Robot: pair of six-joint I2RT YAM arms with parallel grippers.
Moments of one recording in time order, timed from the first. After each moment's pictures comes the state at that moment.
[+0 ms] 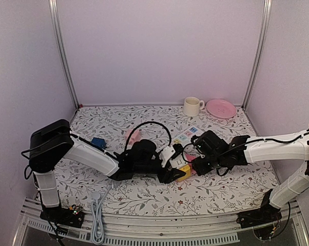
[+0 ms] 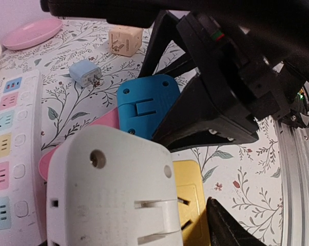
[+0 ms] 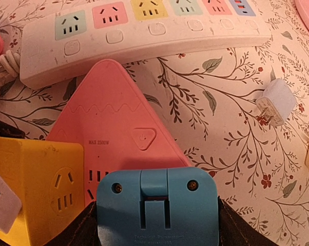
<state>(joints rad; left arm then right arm) -1.08 1.94 0.94 0.59 0.18 -0.03 0.96 1.45 0.85 -0.45 0.33 0.35</state>
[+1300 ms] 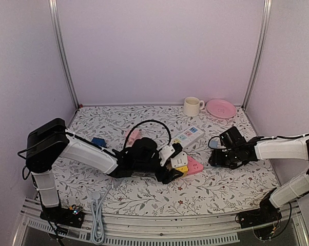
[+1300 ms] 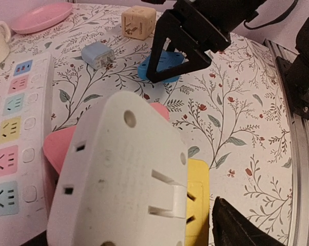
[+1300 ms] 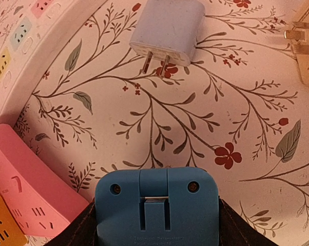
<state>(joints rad) -1.08 1.91 0.97 0.44 0.15 -0.01 0.57 1.39 0.65 -0.30 0.12 0.64</state>
